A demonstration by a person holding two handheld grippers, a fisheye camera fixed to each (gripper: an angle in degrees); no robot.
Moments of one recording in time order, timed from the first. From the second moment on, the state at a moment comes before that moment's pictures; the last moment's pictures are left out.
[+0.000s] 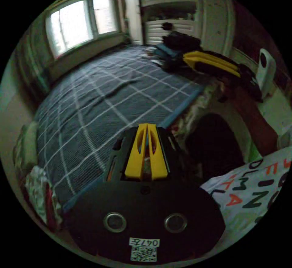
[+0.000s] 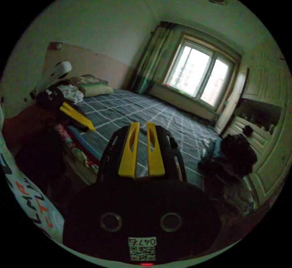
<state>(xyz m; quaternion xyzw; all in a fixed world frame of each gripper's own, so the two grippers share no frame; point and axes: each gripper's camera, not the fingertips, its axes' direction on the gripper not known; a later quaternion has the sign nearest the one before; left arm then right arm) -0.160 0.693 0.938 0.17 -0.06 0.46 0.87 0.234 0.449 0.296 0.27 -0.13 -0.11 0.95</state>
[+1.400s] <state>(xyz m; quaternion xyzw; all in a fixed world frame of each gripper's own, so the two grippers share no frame) 0.587 0.429 0.965 0.03 0.14 0.52 0.84 0.729 0.472 0.288 0.20 0.06 -0.04 0.98</state>
